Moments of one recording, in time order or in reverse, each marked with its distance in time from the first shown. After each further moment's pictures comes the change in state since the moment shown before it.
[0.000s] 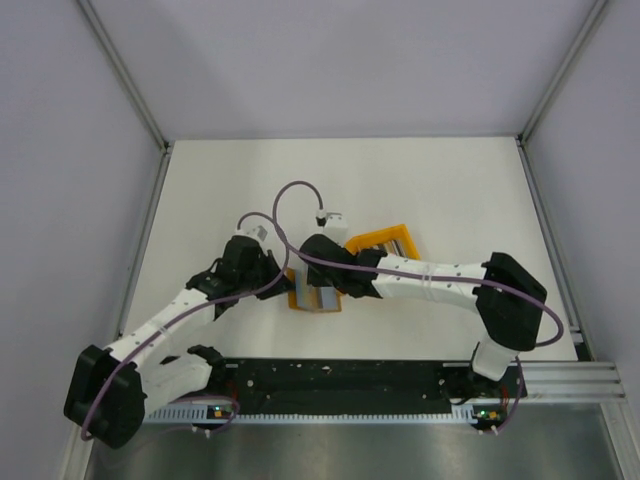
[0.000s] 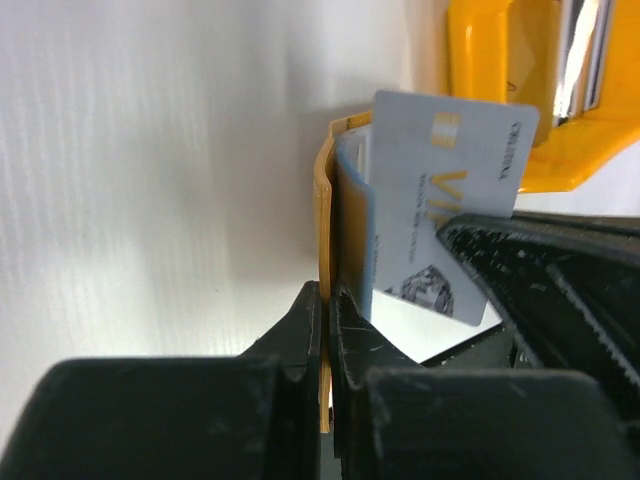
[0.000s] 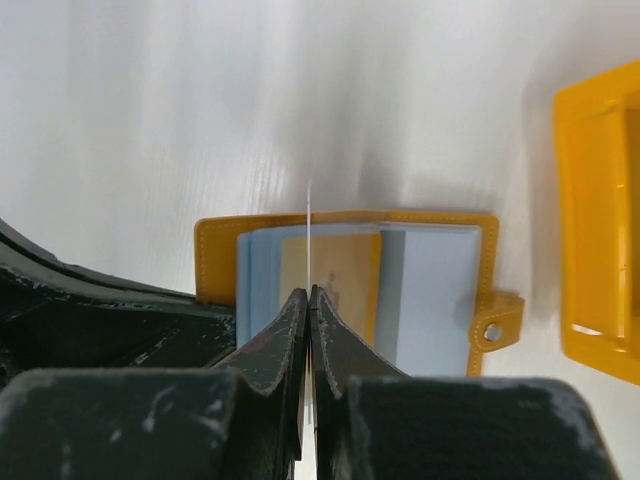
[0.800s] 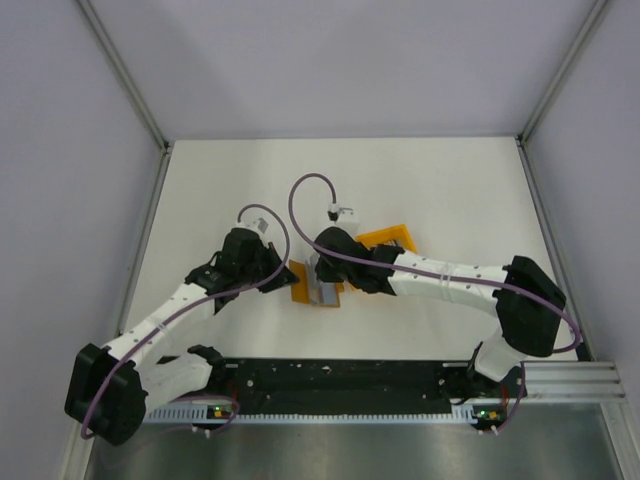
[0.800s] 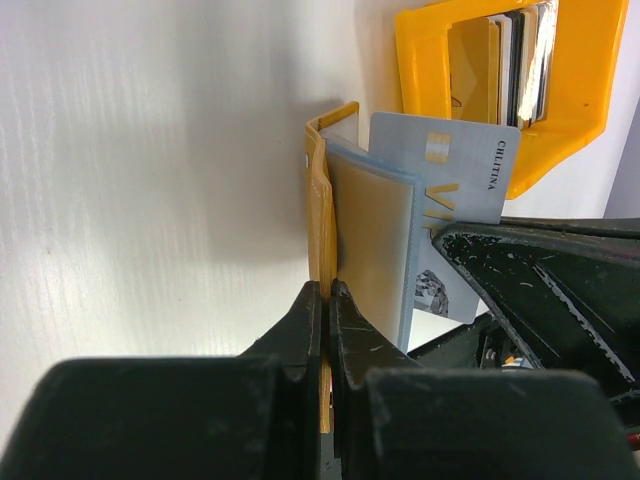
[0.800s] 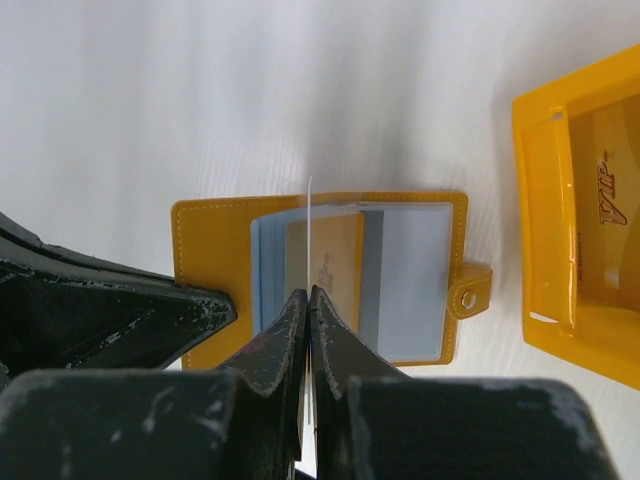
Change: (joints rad) left arm 0.000 0.017 0.077 -0.014 0.032 -0.027; right arm -0.057 -0.118 -0.074 0.003 -0.056 -0.009
